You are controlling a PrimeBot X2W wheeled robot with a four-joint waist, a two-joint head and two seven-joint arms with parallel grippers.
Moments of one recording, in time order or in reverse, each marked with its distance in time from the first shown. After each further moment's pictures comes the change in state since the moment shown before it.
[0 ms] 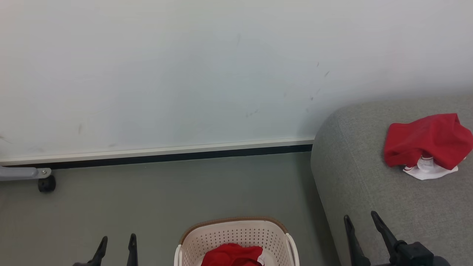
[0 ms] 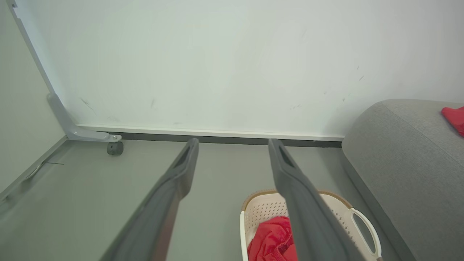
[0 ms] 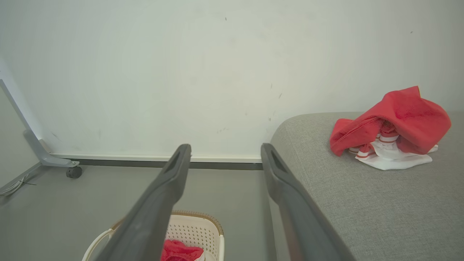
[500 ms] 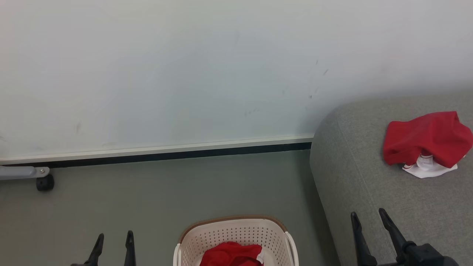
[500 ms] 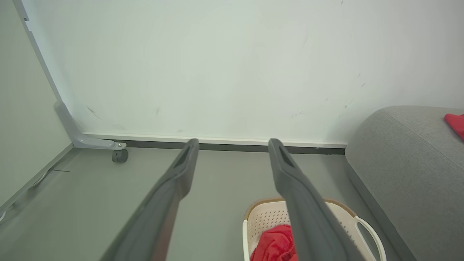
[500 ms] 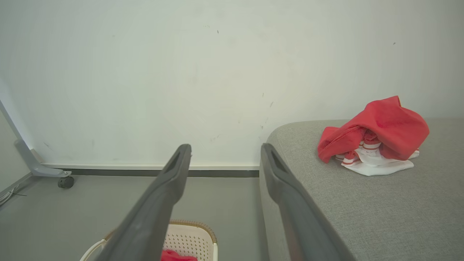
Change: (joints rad) left arm 0.026 -0.028 0.054 -0.048 0.057 0.000 0.000; right arm 0.038 -0.007 -0.034 -0.077 -0.009 -0.012 0.000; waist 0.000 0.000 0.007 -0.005
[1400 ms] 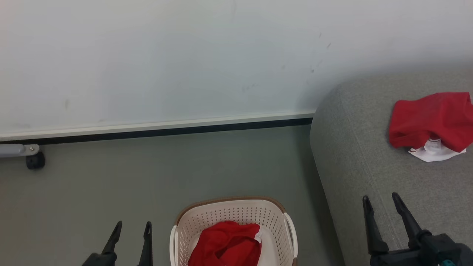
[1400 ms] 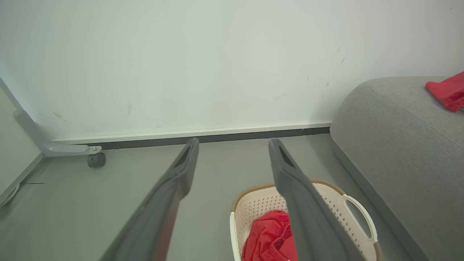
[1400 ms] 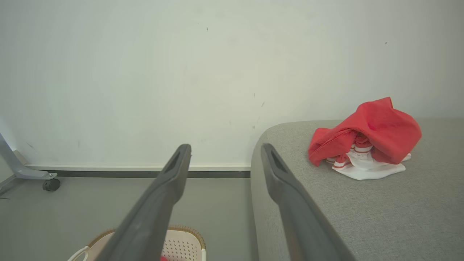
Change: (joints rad) left arm -0.019 -0.006 -0.040 -0.022 0.074 -0.029 0.000; right arm -0.006 -0.013 -0.039 -0.063 -0.009 0.000 0.000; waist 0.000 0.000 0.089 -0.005
